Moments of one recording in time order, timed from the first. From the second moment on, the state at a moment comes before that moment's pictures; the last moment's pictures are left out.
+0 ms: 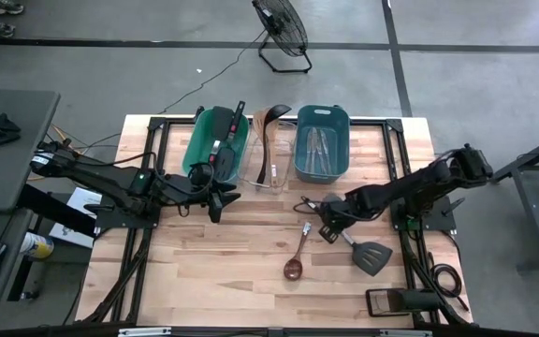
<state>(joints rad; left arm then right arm) -0.26 0.98 0.82 -0.21 -0.48 -0.73 0.17 1.46 0.72 -0.55 0.03 0.96</state>
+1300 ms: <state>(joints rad) -0.26 1.03 0.83 -0.03 -0.52 -0.67 0.12 1.04 0.72 -0.12 0.17 0.60</state>
